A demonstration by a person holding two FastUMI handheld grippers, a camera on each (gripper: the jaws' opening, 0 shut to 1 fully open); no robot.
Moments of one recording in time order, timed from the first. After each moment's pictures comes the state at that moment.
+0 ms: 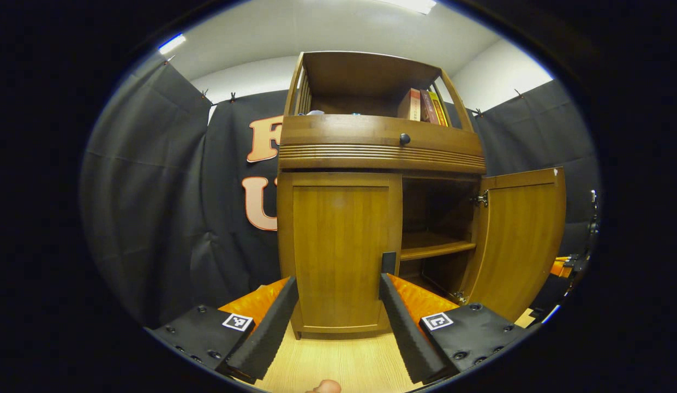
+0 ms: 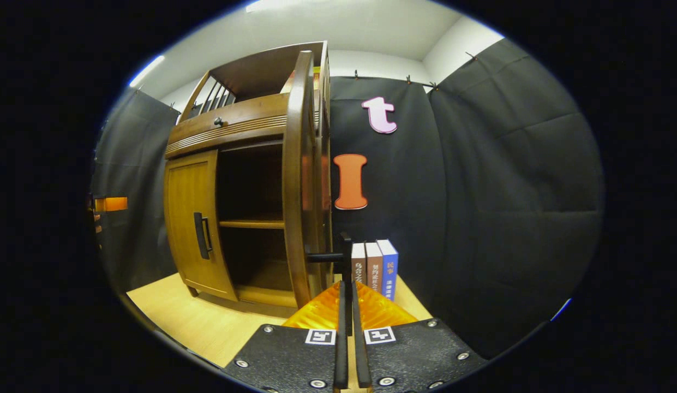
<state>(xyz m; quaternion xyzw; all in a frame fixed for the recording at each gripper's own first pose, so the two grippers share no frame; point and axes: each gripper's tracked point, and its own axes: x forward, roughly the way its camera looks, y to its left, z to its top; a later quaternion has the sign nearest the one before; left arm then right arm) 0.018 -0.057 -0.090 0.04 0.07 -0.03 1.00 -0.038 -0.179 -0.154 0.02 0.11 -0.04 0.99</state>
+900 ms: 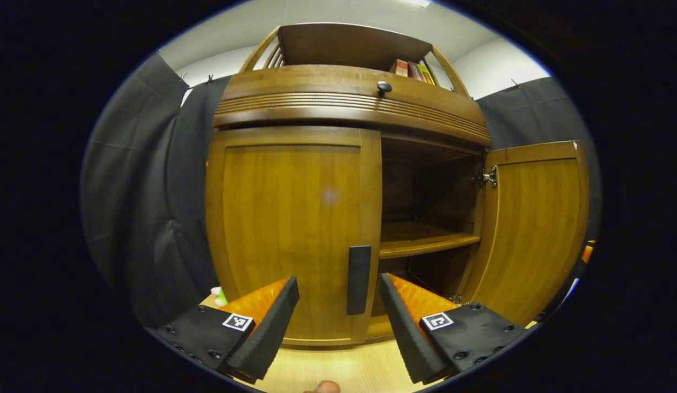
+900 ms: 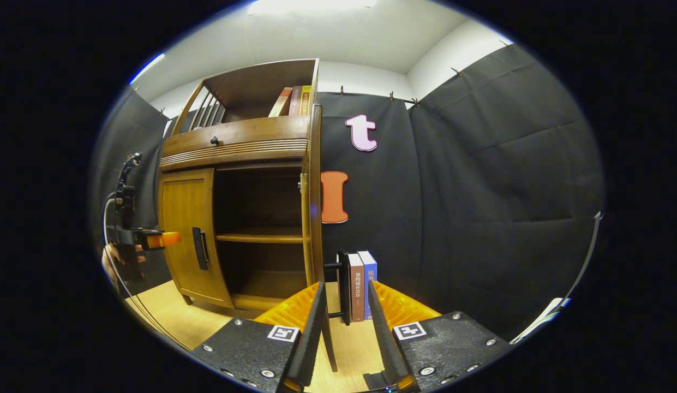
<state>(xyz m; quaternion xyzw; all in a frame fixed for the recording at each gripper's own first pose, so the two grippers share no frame) 0.136 -0.131 -0.182 0.02 0.10 -0.07 0.99 -0.089 -0.169 -0.105 0.02 0.08 -0.09 0.99</state>
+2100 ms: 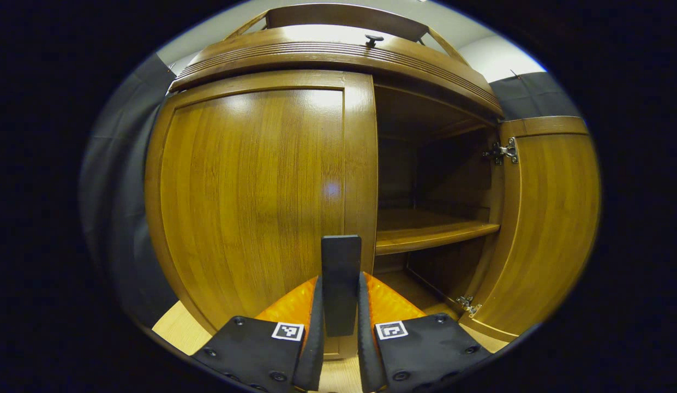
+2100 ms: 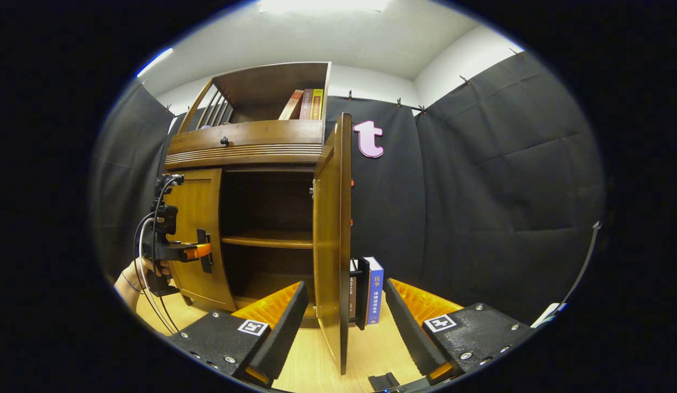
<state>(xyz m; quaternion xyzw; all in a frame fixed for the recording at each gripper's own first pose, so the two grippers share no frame) 0.190 -0.157 -0.231 0.02 0.12 -0.09 0.99 -0.082 -0.137 -0.101 0.00 0.08 -0.08 0.99</state>
